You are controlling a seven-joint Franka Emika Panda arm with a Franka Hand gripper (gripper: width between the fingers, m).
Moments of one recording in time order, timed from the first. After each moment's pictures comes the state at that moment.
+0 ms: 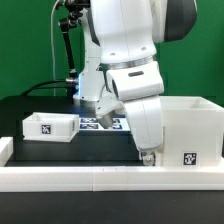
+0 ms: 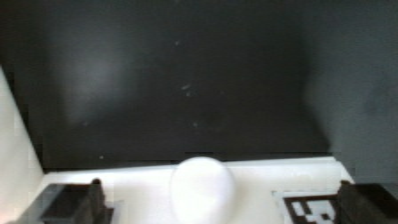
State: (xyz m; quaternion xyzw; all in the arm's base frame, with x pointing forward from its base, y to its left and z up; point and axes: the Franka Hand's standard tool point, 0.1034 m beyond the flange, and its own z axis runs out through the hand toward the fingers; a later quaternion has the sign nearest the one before) arm 0.589 0.034 0.027 -0.70 -0.70 -0.05 0.09
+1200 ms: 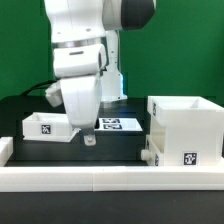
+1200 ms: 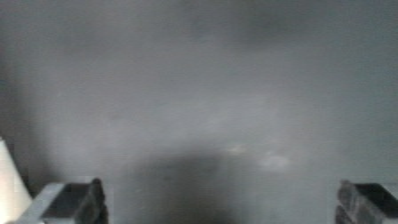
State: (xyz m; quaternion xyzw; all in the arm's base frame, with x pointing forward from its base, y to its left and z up) arm 0.543 -0.060 0.054 -0.76 -0.65 -0.04 0.05
